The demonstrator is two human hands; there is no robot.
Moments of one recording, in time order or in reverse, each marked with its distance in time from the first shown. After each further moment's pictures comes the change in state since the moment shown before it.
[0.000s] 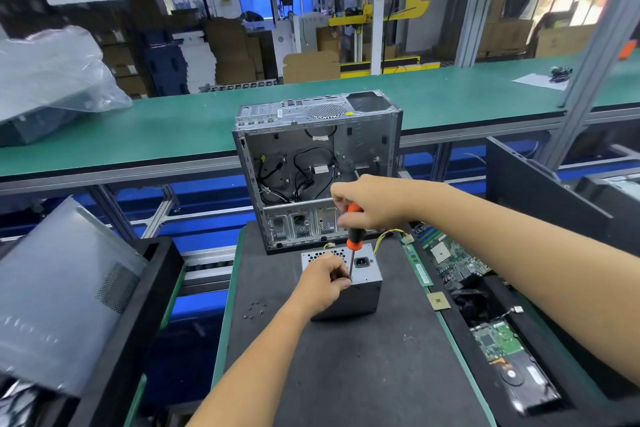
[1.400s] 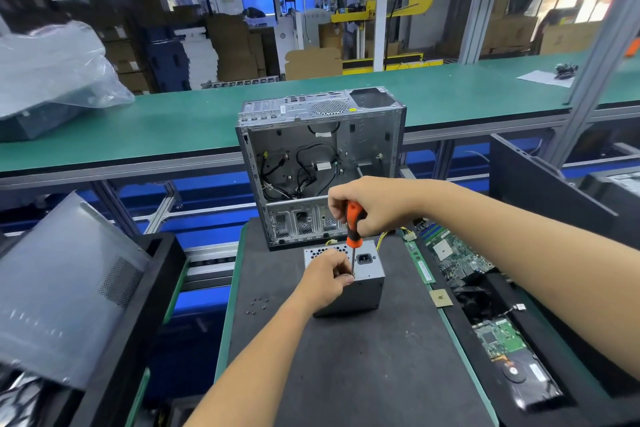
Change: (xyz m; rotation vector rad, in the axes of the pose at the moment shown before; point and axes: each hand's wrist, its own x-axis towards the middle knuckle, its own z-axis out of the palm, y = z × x) left_hand 0.001 -0.001 0.000 0.022 0.000 0.025; right_hand -0.004 -0.007 -0.002 0.199 -0.066 -0.049
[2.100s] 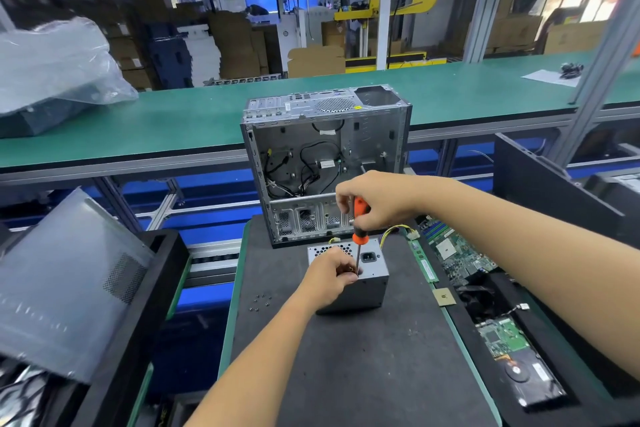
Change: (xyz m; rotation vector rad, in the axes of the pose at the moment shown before) left_hand -0.005 0.002 -0.004 -0.087 -0.026 0.003; right_hand 0.006 0.002 0.001 -0.142 0.041 0.040
